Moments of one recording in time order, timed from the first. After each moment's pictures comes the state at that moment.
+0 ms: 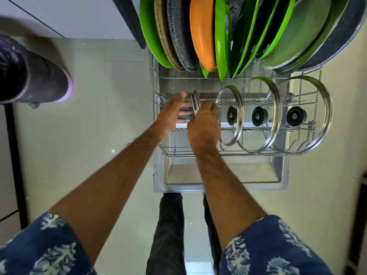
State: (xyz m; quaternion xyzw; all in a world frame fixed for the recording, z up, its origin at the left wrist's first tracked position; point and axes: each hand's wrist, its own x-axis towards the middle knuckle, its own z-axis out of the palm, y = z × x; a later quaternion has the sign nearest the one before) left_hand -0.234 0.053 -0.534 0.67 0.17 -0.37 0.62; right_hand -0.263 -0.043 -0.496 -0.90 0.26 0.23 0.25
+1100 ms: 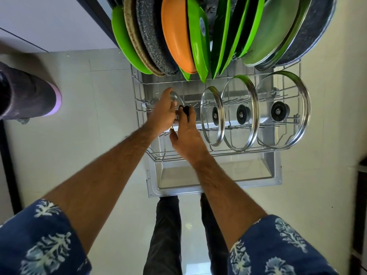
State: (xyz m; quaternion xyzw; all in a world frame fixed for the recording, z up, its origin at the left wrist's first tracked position) left_hand -0.213 0.019 -0.536 0.79 0.11 -0.37 0.48; right_hand -0.294 -0.070 -0.520 -0.87 0.10 0.27 0.39
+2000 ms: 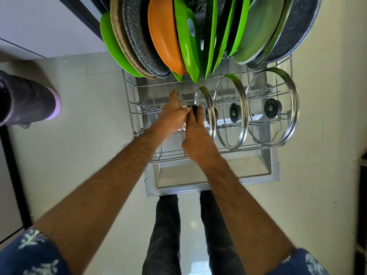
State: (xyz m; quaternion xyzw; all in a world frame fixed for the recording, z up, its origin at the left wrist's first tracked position) left_hand -0.222 -0.028 -0.510 0.72 0.18 -0.40 0.53; right_hand -0.293 -0.112 -0.477 -0.86 0.13 0.32 0.38
